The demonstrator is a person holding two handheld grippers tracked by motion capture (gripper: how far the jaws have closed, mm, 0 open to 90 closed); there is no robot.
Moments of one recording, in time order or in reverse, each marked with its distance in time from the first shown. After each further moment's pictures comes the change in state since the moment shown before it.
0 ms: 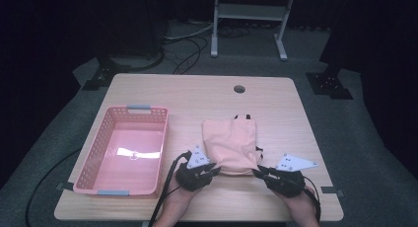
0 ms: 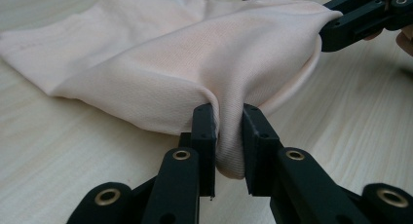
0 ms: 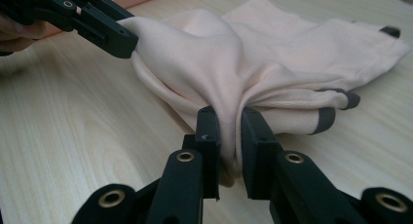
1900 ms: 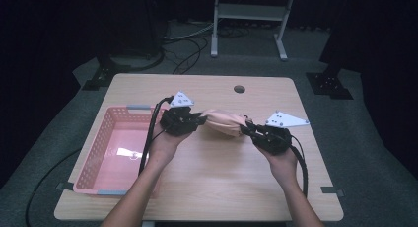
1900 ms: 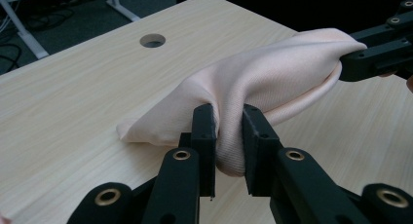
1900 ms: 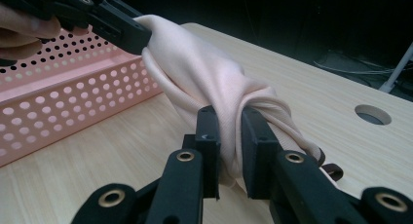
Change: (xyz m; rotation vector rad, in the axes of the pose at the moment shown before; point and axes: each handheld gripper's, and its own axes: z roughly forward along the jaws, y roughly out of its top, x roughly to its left) left arm 0.086 0.103 -0.039 -0.033 0.085 0.004; right arm -0.025 0.101 0.029 -0.188 -0.043 -0.006
